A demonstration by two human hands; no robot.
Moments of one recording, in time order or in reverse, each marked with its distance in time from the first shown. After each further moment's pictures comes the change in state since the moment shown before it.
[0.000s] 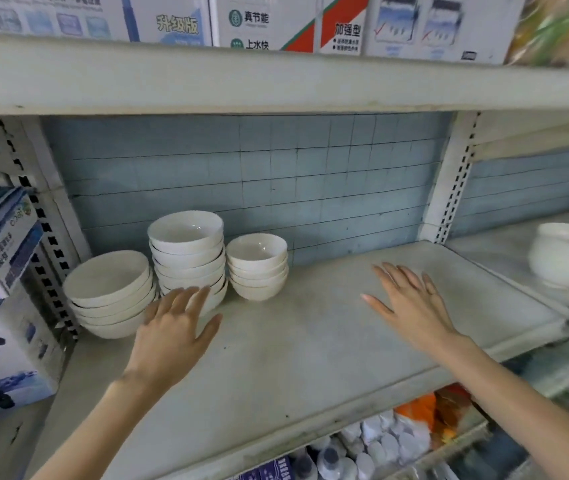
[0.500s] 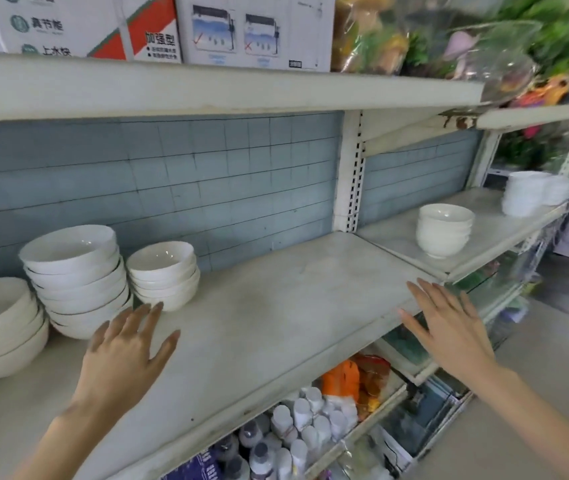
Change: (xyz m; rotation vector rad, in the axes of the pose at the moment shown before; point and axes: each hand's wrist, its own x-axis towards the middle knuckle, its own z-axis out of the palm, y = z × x) left_hand -0.008 0.084 0.004 0.037 -0.097 0.069; right_hand -0.135 0.143 -0.025 -0.103 -0.054 0.344
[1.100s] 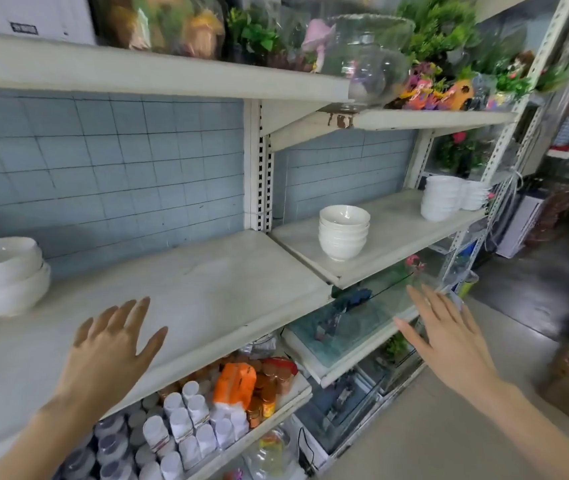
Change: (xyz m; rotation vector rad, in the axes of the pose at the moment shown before) left_hand 0.021 0.230 0.026 -0.037 0.040 0.037; right_hand -0.006 0.242 0.000 -0.041 -0.081 0.079
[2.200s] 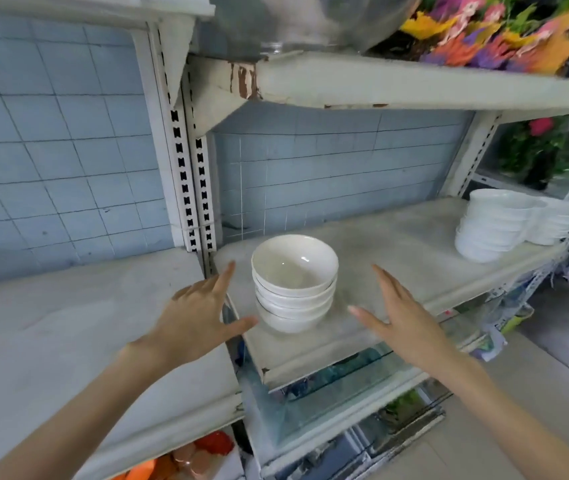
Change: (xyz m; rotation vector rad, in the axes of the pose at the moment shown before) left_hand 0.264 0.273 0.100 -0.165 -0.240 0.109; right_hand 0.320 0.101 0.095 0.495 -0.219 -0.313
